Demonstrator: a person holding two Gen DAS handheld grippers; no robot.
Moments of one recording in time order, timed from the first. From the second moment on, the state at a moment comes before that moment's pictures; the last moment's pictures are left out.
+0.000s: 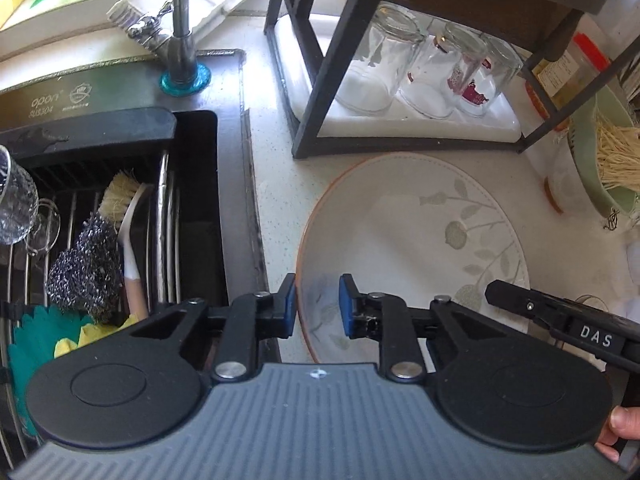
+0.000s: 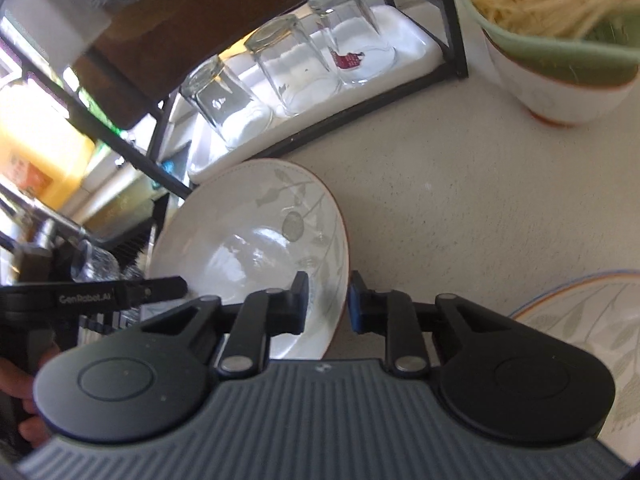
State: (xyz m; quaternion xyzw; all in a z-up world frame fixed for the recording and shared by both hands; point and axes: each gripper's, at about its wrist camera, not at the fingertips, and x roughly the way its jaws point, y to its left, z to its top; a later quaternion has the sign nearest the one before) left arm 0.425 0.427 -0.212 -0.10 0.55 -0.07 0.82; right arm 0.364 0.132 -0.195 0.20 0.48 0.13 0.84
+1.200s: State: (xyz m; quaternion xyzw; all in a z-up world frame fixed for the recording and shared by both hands) left arm 0.315 0.339 -0.123 -0.14 0.51 -0.13 0.84; right arm 0.246 0.025 -0.120 0.25 0.43 0.16 0.86
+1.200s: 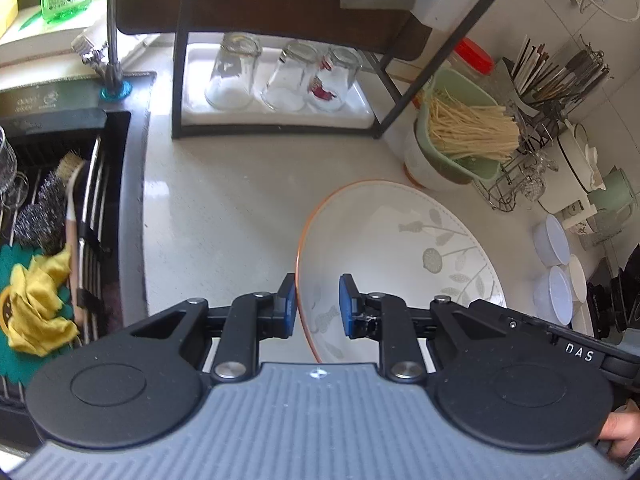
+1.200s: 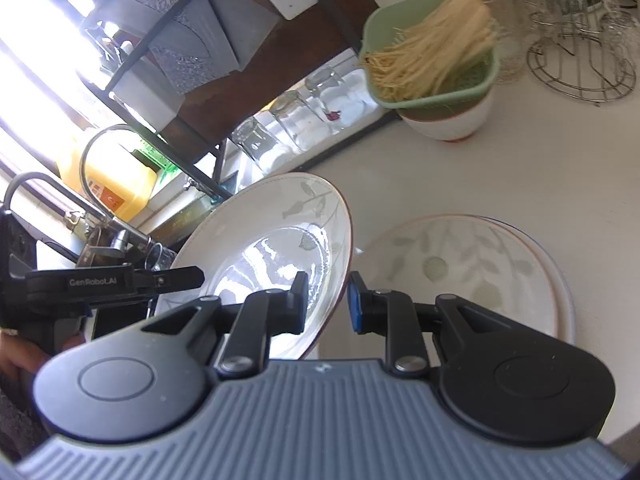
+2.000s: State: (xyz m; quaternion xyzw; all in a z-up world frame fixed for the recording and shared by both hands) left arm 0.288 0.257 -0.144 -0.09 0.56 -0.10 0.82; right arm 0.215 -0.044 -0.173 0.27 0.46 0.18 0.83
